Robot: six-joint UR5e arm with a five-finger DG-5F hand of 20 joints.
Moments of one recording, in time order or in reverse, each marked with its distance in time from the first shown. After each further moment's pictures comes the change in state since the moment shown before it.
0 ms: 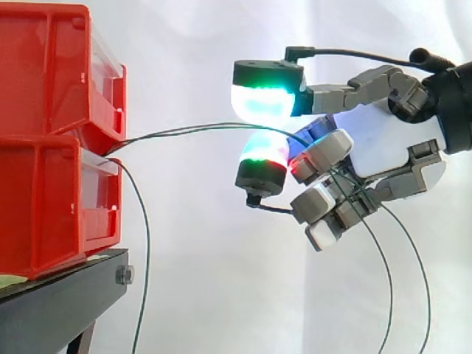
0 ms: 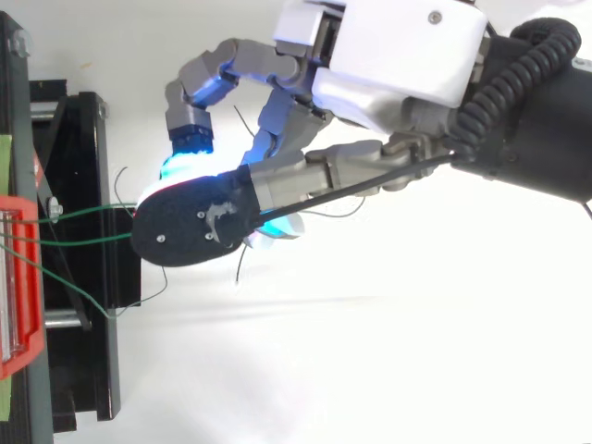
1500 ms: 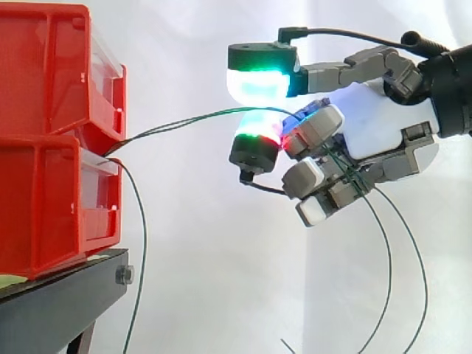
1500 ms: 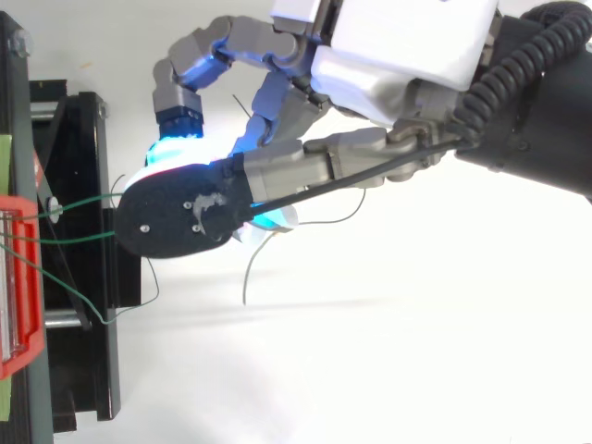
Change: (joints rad) arm -0.001 -0.001 0.031 -0.008 0.014 0.021
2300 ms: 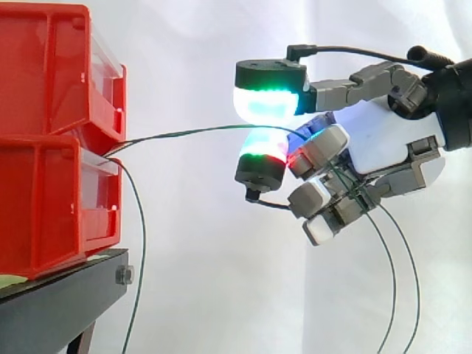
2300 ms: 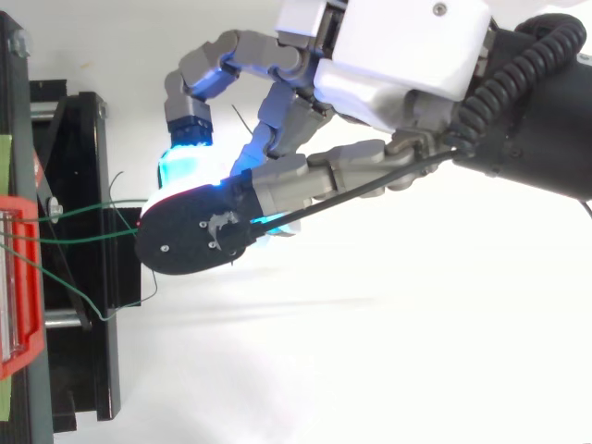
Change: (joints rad) arm 0.002 0.001 -0.025 0.002 -0.001 0.002
